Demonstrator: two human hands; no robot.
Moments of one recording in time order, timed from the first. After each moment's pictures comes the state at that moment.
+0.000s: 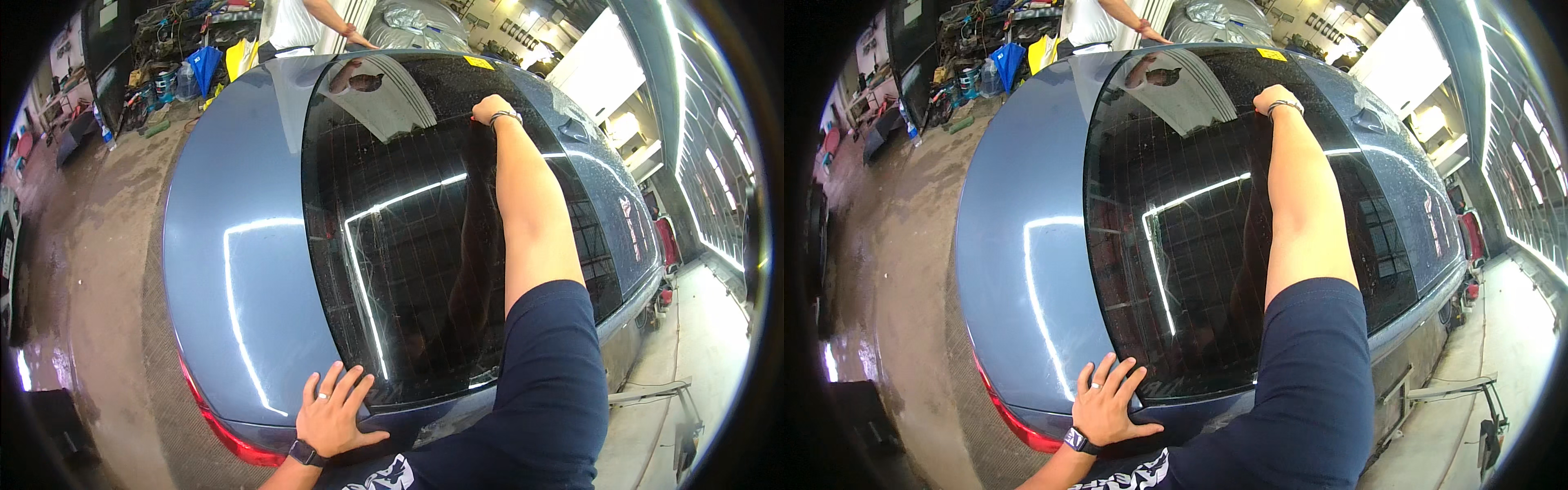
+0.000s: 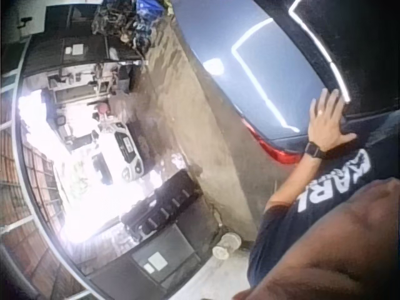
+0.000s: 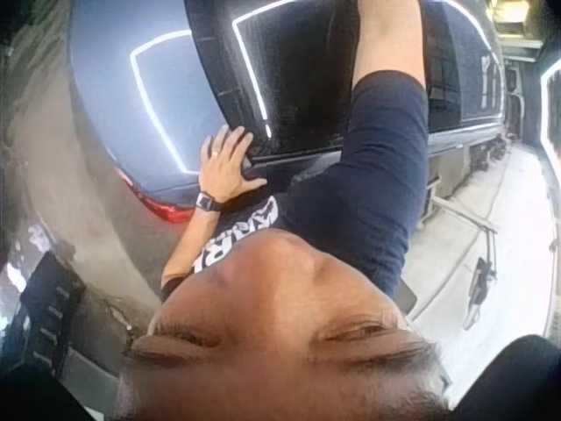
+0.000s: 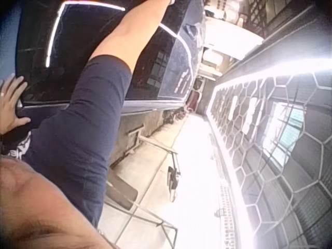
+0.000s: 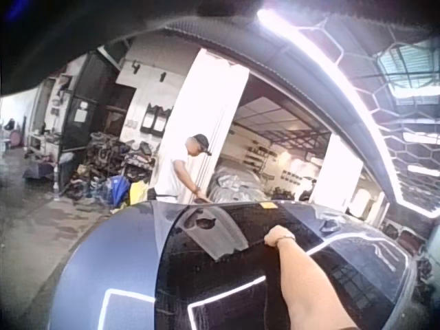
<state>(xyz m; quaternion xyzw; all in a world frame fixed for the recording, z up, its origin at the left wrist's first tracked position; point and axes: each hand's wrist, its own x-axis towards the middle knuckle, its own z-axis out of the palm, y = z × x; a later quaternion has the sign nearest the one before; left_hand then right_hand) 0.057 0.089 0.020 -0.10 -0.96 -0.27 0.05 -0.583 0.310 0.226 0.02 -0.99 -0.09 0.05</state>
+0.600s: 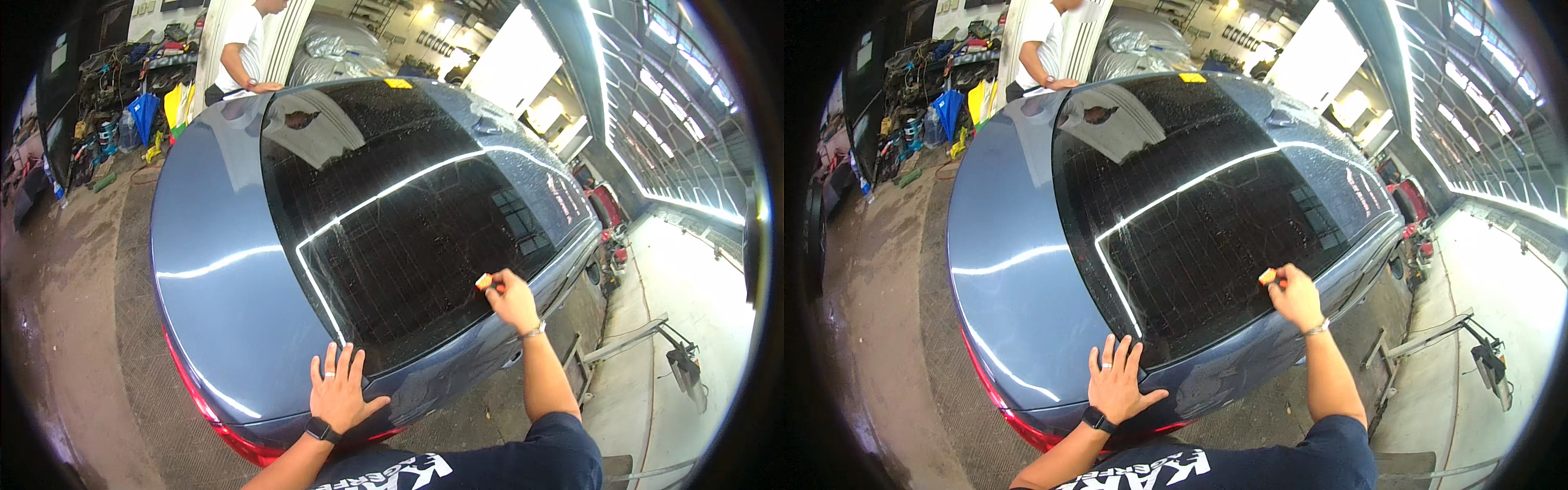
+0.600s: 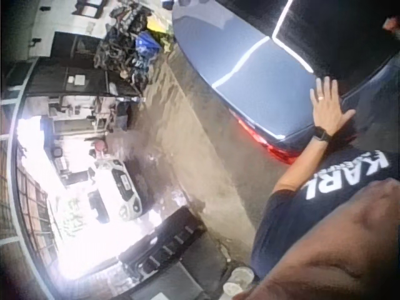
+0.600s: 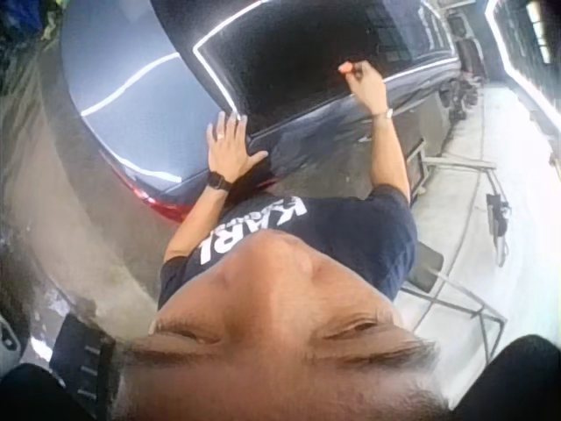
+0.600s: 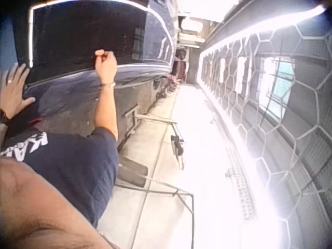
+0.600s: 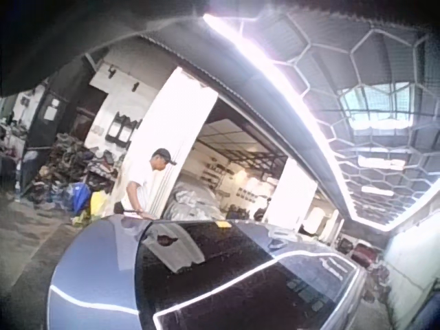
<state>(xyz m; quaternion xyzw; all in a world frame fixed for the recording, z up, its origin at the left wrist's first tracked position) 0.070 0.082 0.013 -0.16 -0.95 -0.27 0.08 -0.057 0.456 0.178 0.00 -0.99 0.05 0.15</state>
